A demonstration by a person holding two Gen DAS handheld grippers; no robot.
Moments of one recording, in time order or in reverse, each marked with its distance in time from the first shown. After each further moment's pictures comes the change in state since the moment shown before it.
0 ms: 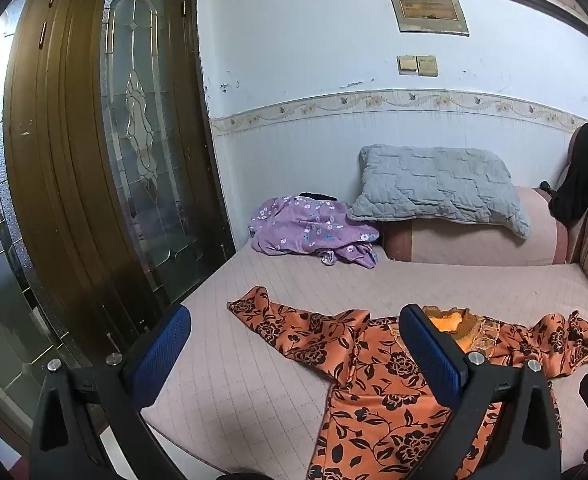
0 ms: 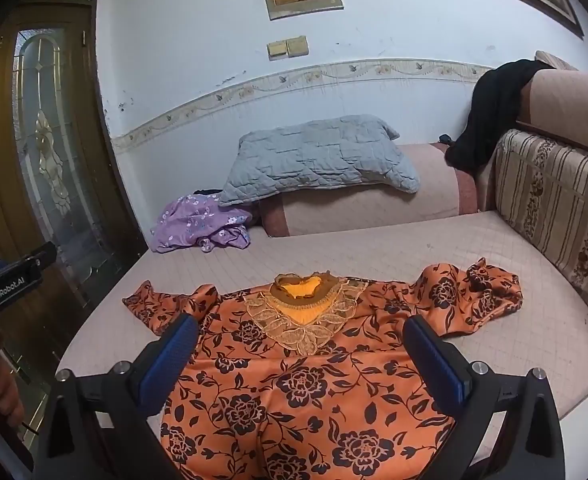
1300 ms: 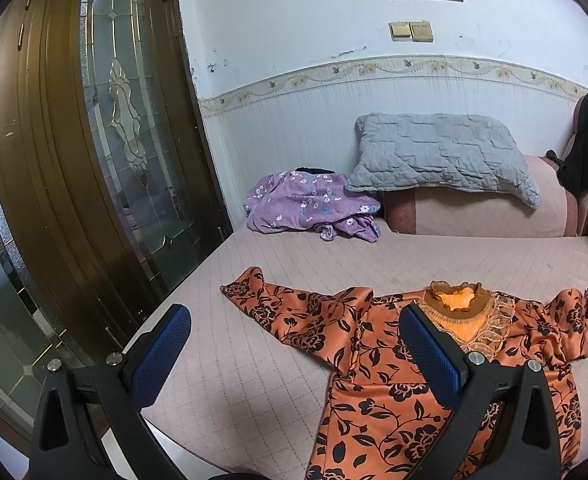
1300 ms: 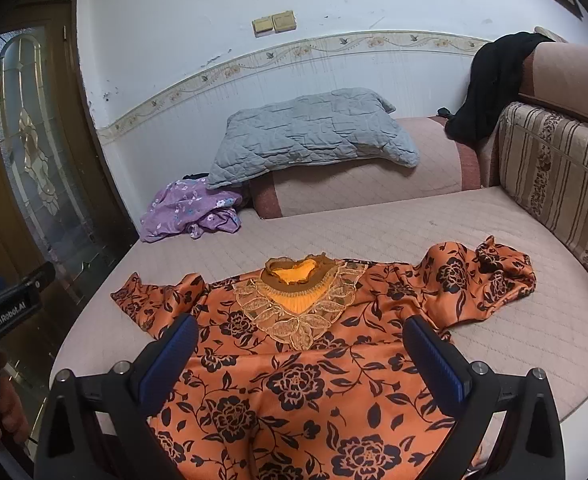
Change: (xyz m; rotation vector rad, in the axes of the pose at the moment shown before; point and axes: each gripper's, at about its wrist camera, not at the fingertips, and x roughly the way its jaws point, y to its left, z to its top) left arm 0.047 -0.024 -0.014 0.054 0.081 0.016; right arm 0.051 -0.011 -0.005 0.063 0.082 0.006
